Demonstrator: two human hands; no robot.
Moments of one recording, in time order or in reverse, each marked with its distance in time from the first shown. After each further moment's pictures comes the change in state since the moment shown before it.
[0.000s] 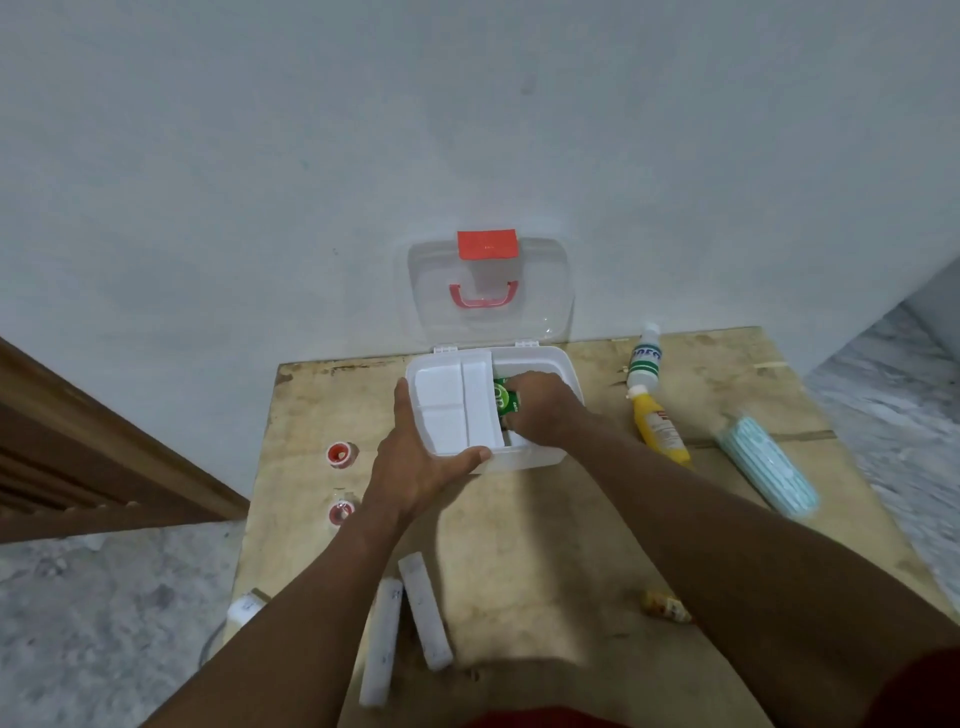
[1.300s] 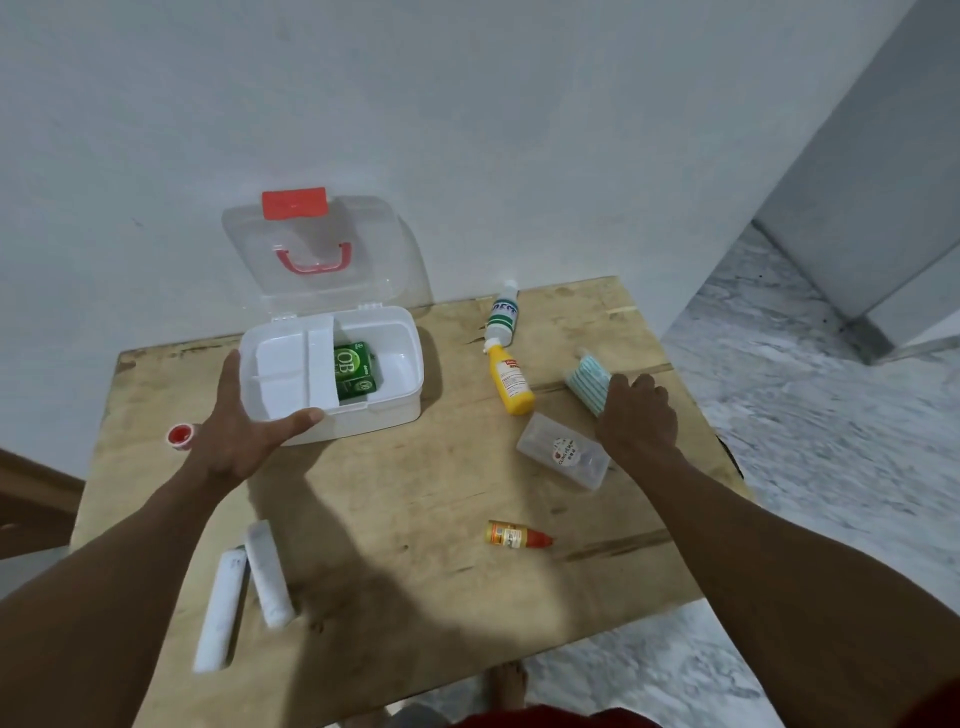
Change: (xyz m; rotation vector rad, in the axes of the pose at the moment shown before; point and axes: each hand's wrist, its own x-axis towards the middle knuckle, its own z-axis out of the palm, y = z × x) left_hand -0.009 0.019 0.007 0.030 -0.012 -0.097; right_hand -0.147 0.214 -0.049 -0.275 0.191 0.618
